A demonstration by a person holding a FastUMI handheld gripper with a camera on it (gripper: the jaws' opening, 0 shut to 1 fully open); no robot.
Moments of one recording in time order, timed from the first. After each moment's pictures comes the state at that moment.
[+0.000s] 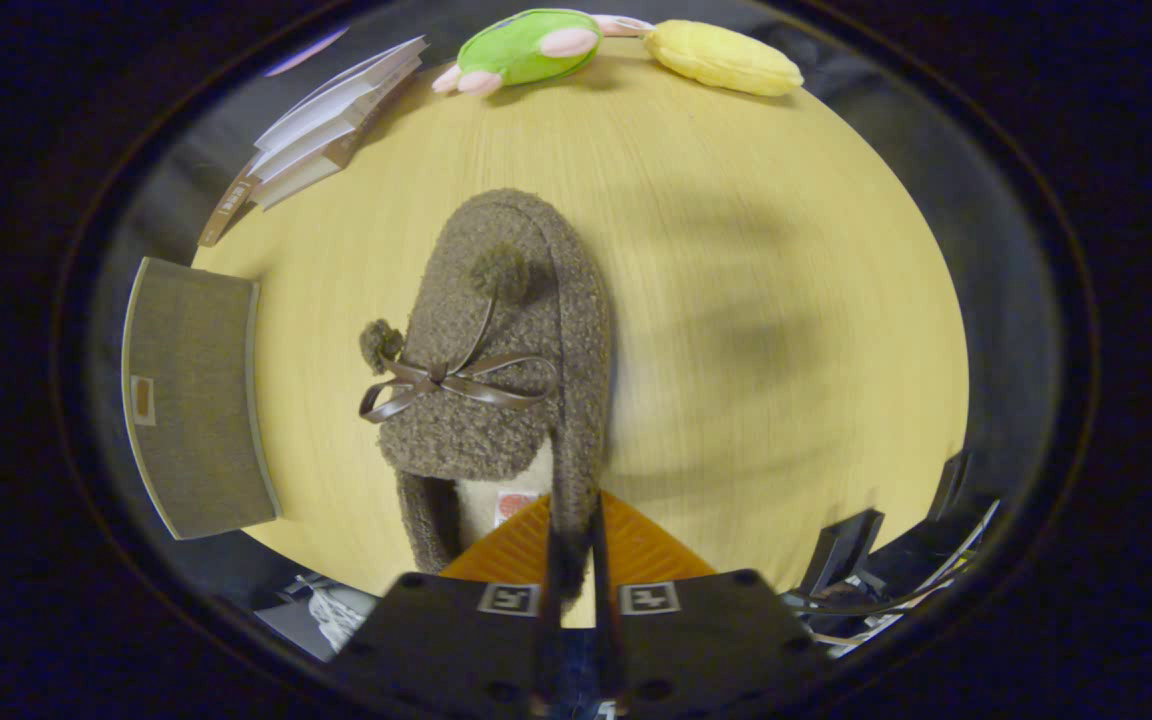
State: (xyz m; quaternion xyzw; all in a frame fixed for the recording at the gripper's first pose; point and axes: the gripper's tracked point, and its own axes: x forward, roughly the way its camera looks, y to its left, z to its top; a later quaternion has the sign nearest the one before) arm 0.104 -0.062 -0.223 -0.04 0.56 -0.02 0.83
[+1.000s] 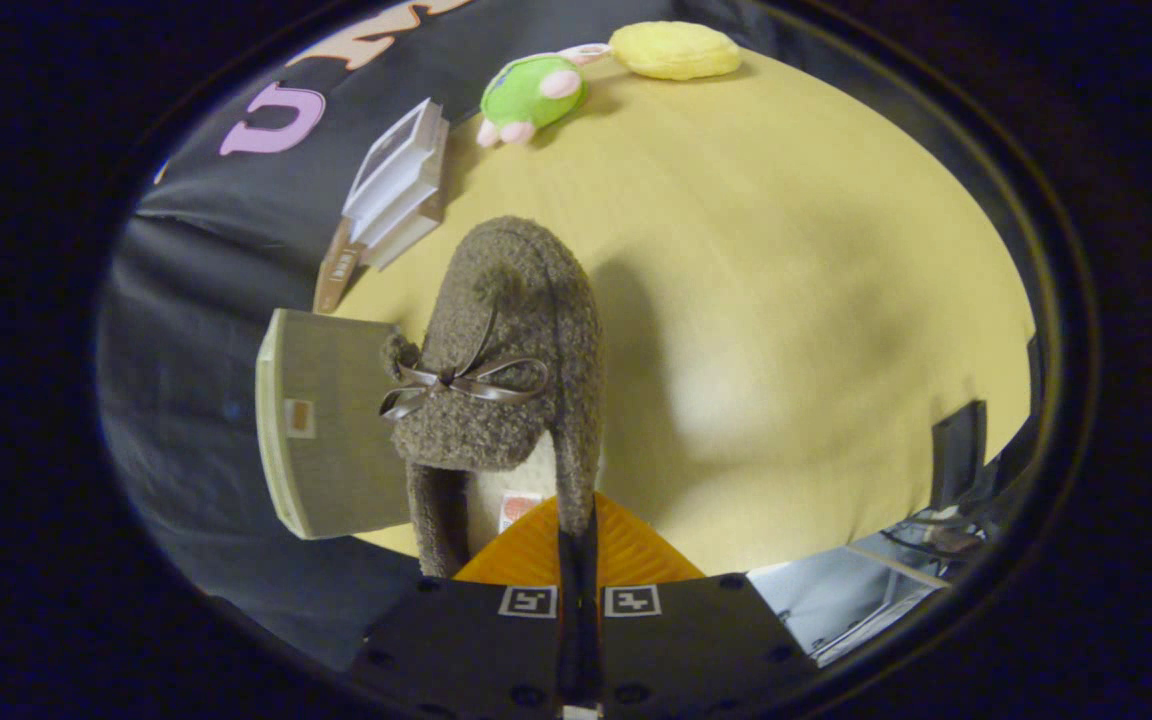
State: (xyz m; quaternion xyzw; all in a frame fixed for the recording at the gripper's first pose) arm 0.040 0.012 -0.178 0.18 0.53 0.11 0.82
